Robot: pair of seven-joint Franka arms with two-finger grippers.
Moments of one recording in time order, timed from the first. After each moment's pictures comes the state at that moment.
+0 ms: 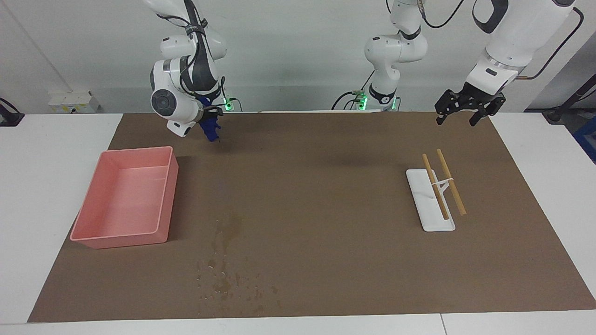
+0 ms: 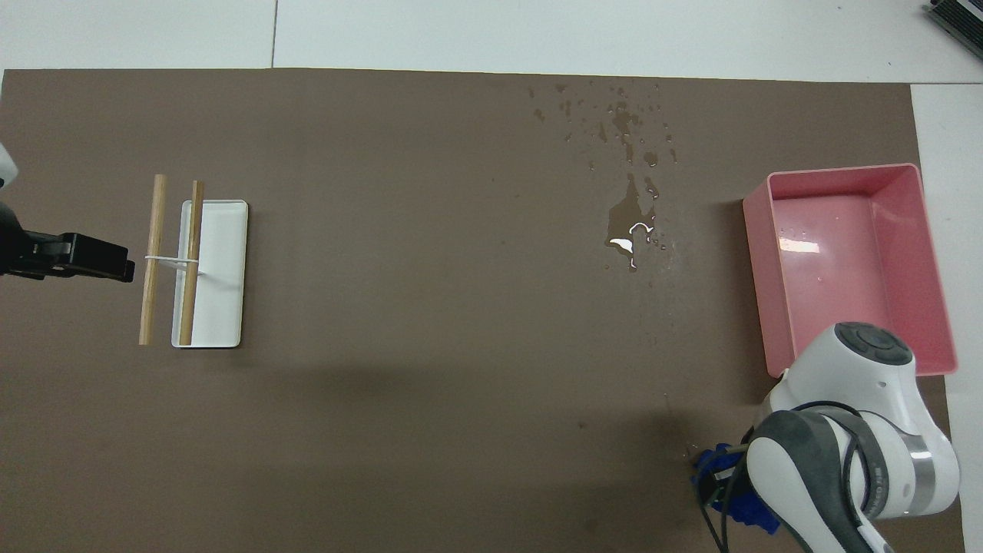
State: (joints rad) left arm -0.02 -0.06 -0.04 -1.65 -0.04 1.57 0.04; right arm 0.18 -0.23 -0.09 -2.54 0.15 1.66 -0.09
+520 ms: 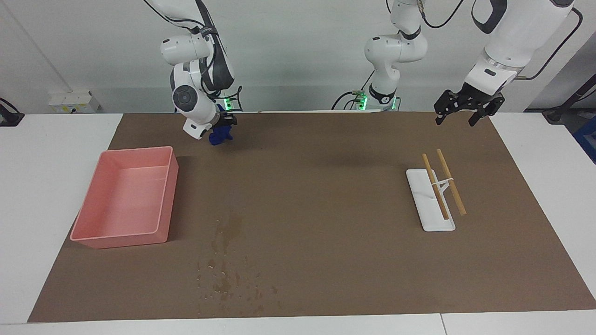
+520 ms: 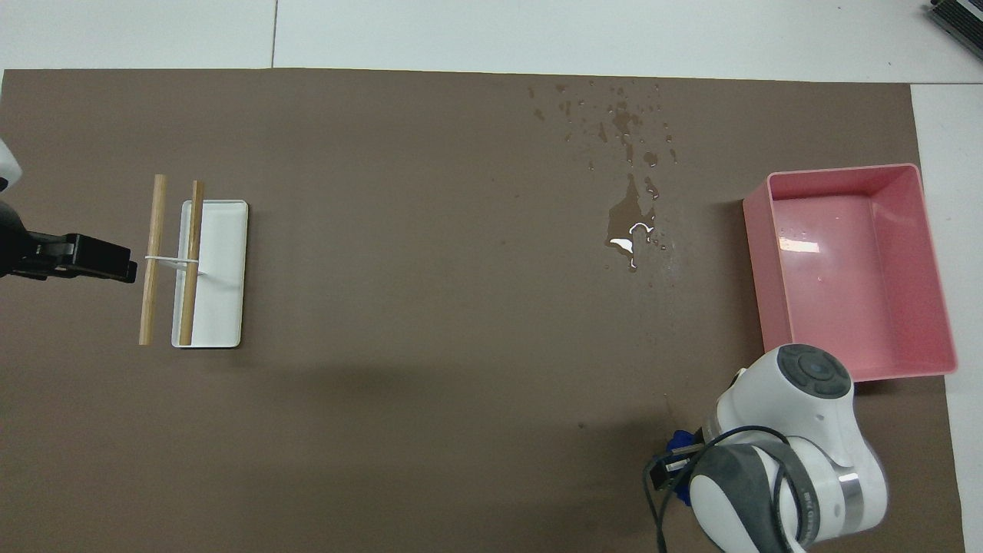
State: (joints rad) left arm -0.02 -0.06 -0.04 -1.65 -0.04 1.57 0.04; right arm 0.34 -0.23 -0.08 -2.62 0.18 1.91 0.03
